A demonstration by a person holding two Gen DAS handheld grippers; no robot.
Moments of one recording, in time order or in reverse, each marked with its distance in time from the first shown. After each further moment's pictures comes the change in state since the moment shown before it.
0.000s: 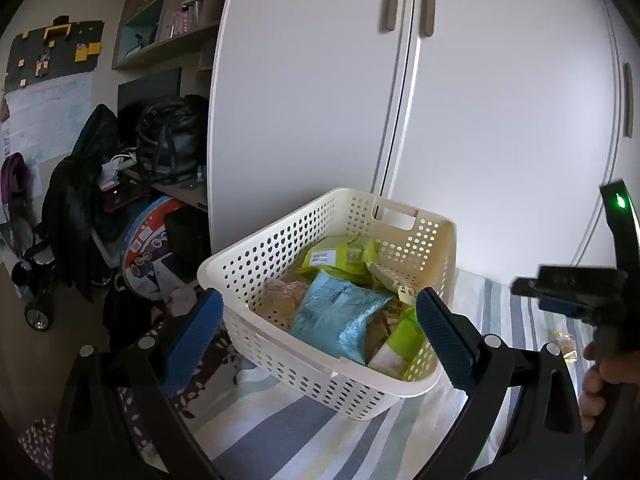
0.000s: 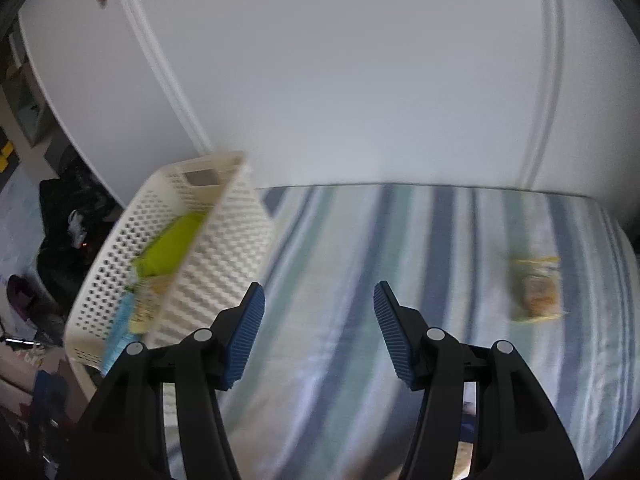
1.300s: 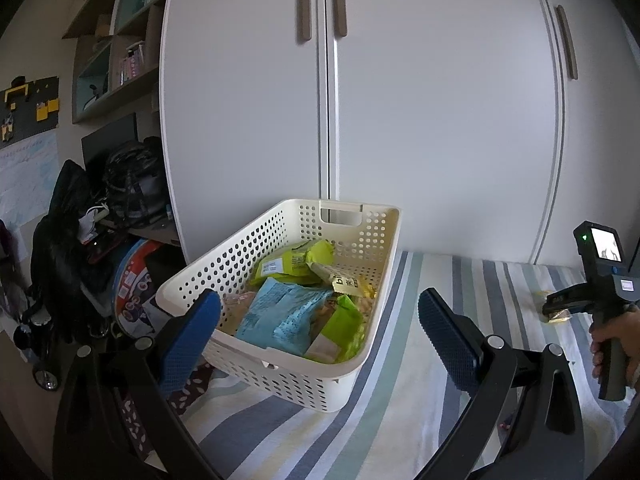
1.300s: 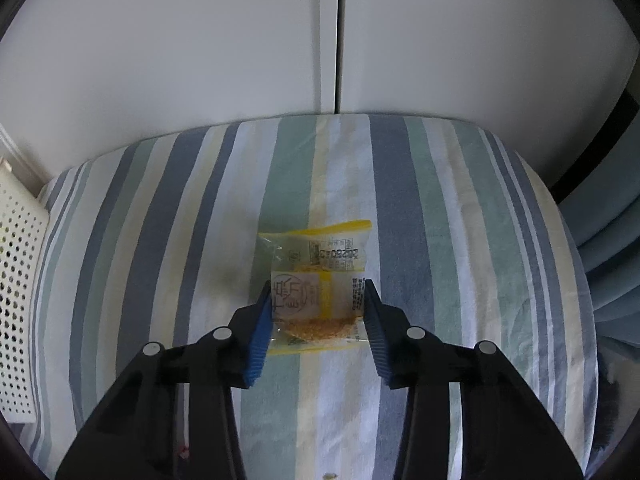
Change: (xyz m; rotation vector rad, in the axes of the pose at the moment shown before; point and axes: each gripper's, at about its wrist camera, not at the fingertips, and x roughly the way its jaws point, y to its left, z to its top) left arm -0.023 -0.050 -0.013 0.203 -0.058 -0.065; right arm 0.053 -0.163 -0.014 0.115 0.159 -0.351
